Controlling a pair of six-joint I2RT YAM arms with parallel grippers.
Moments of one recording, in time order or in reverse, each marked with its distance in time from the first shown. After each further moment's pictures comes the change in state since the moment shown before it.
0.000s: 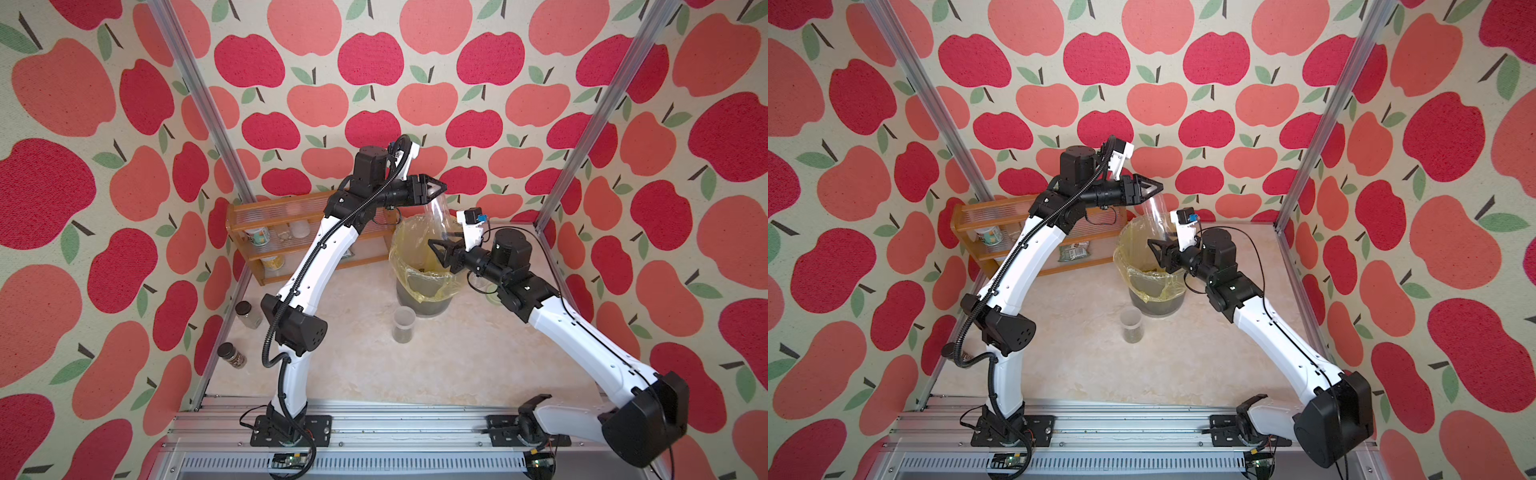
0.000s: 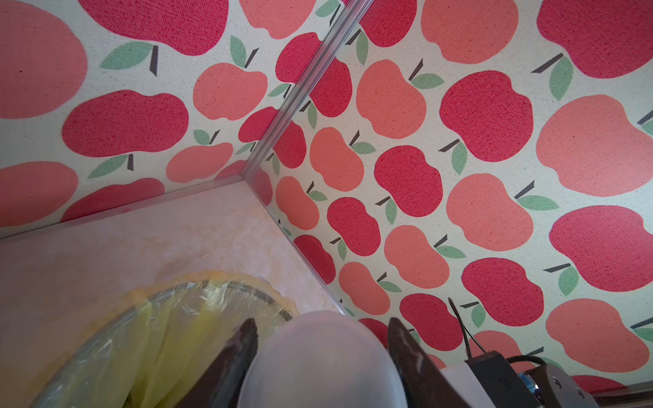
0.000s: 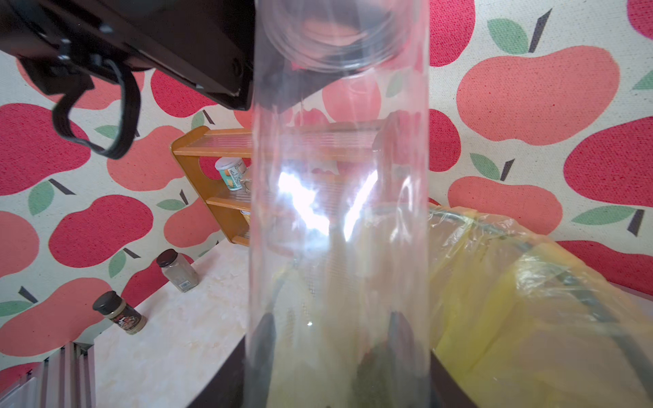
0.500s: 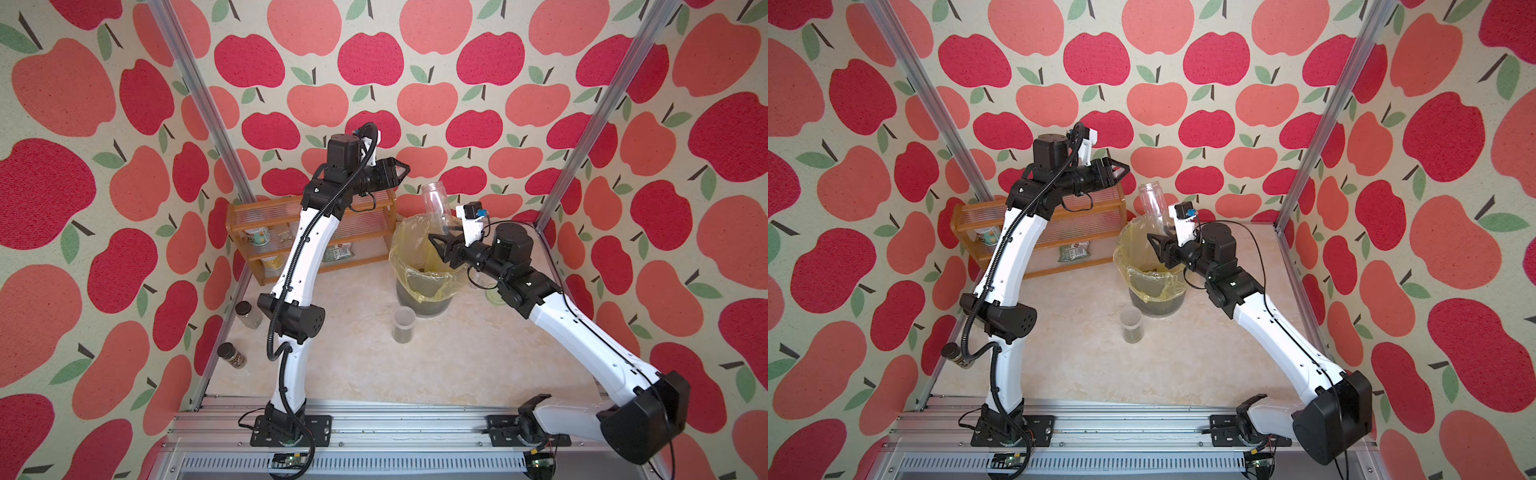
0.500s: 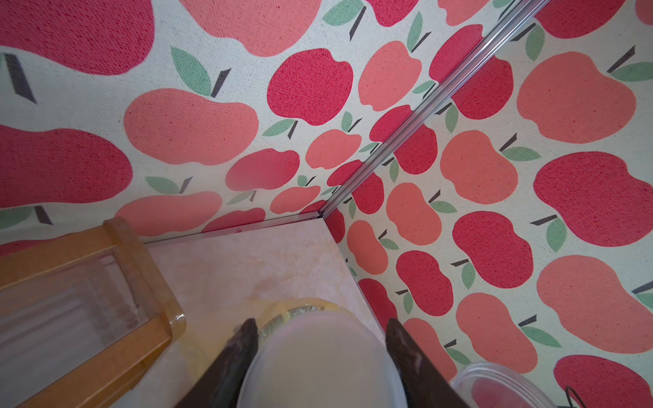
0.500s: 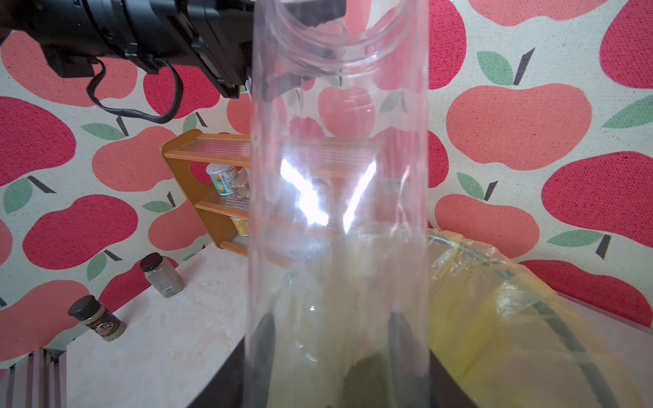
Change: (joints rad) left arm 0.132 0.062 0.169 -0.182 -0.177 0.043; right arm 0.003 0.016 0.059 -0.033 0.018 -0.048
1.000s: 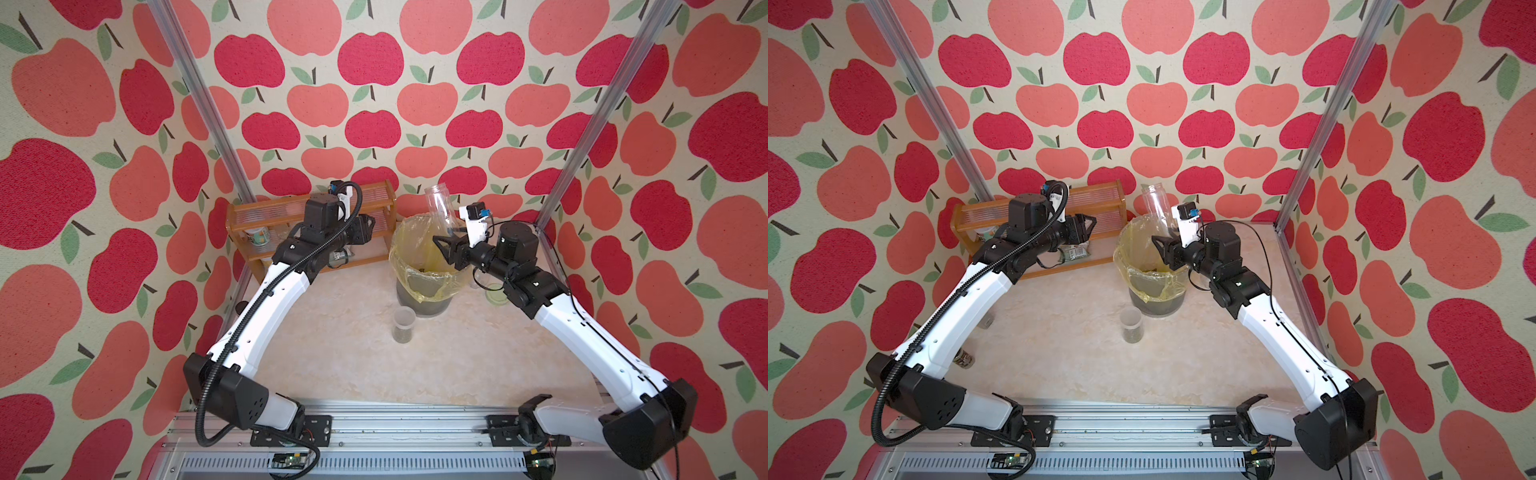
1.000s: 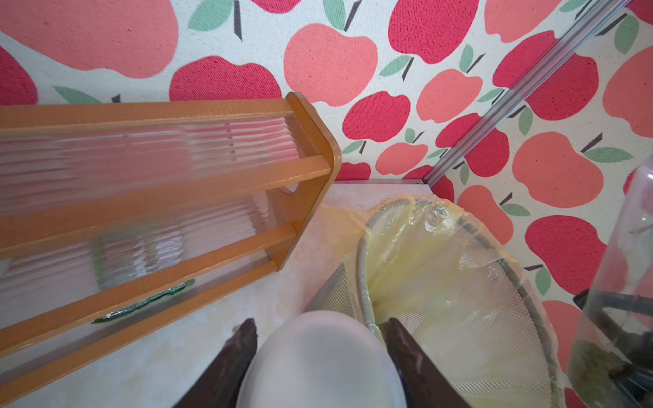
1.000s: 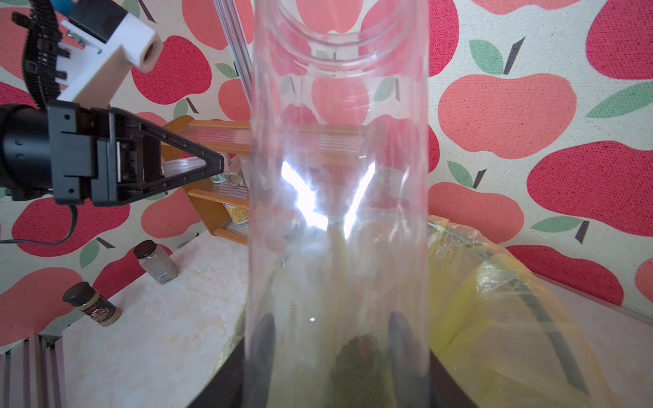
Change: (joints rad) left arm 0.003 -0.736 -1.228 0.391 -0.363 0.173; right arm -0.016 -0.027 0.017 -0.095 -0.002 -0.021
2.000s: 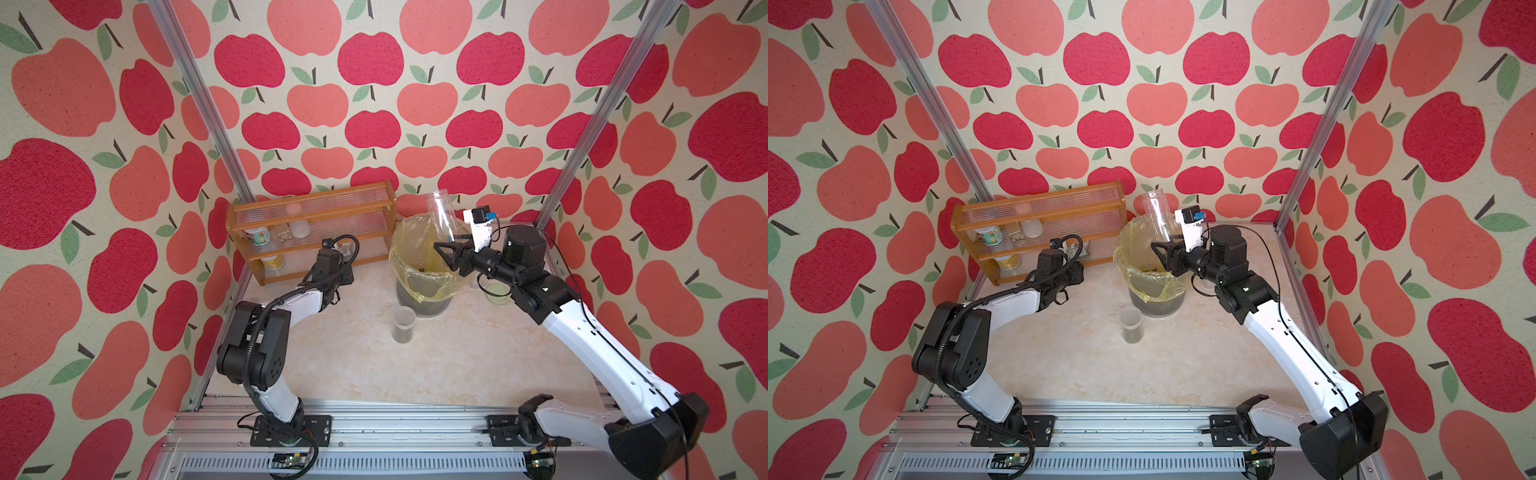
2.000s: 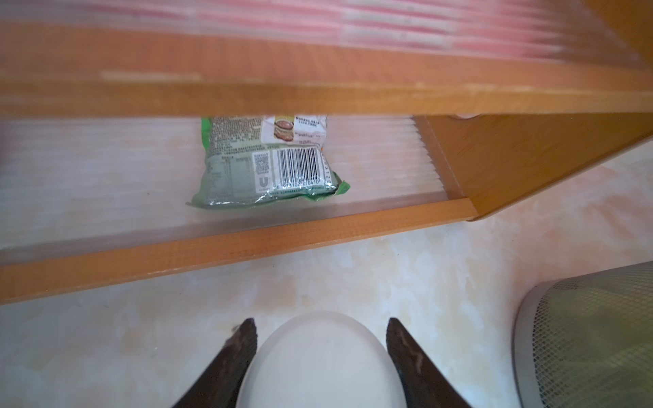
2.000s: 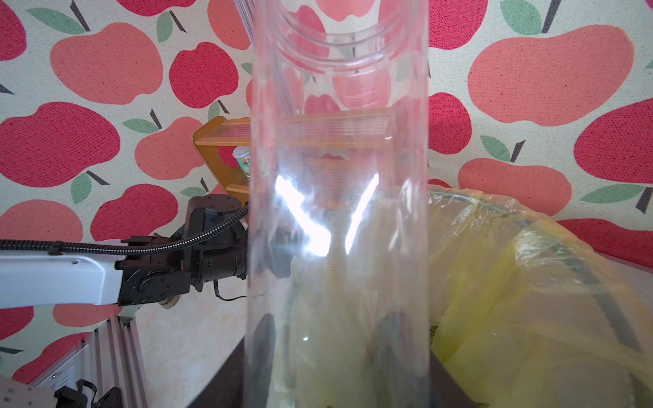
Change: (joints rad) left arm 0.132 0.283 -0.554 0.599 -0.168 0.006; right arm -0.006 -0.054 -0.011 -0.073 -0.090 0.102
